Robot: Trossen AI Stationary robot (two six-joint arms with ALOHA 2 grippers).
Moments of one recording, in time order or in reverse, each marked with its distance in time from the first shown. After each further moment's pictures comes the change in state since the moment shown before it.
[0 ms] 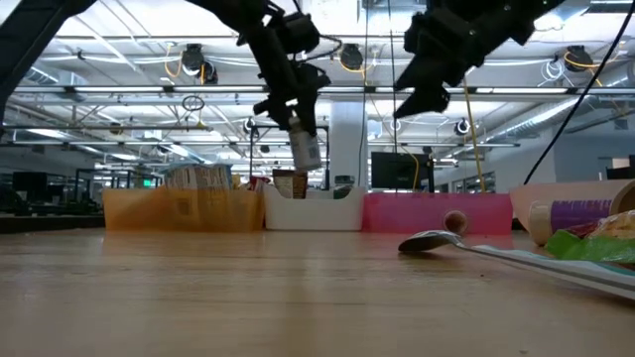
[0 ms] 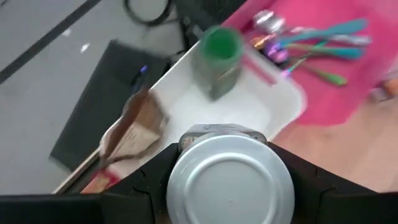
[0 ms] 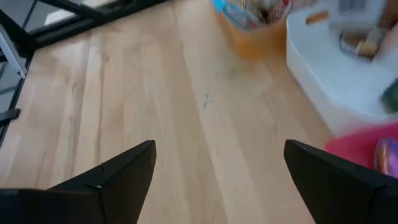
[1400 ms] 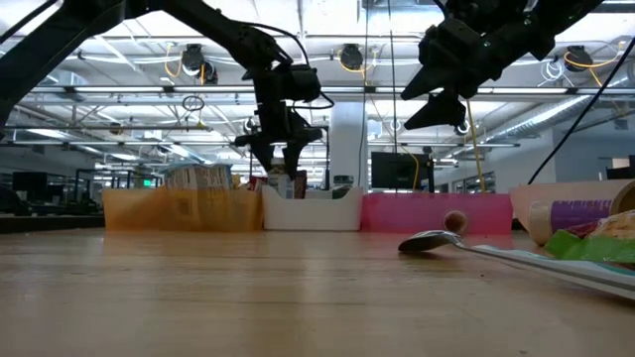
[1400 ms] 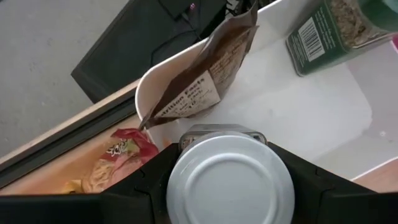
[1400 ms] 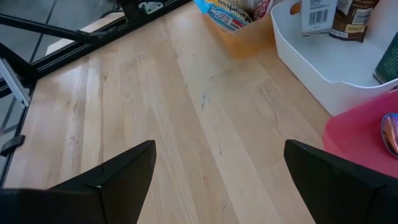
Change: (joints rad) left arm 0.078 0.148 0.000 -0.096 -0.080 -0.242; right arm 0.000 -0.088 -0.158 0.146 0.029 0.135
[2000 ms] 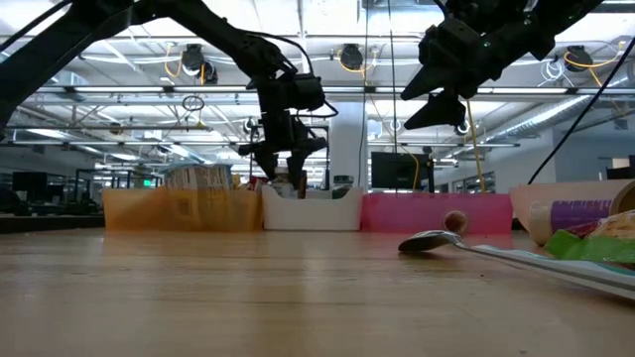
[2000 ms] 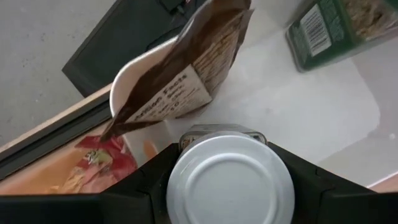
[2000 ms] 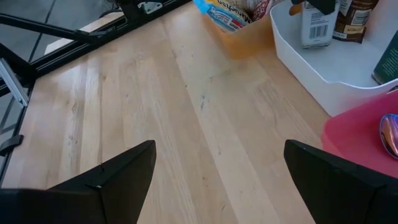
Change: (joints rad) left arm -0.005 0.042 0.000 0.028 0.011 -0.010; right arm 0.000 0.000 0.000 0.000 0.003 -0.004
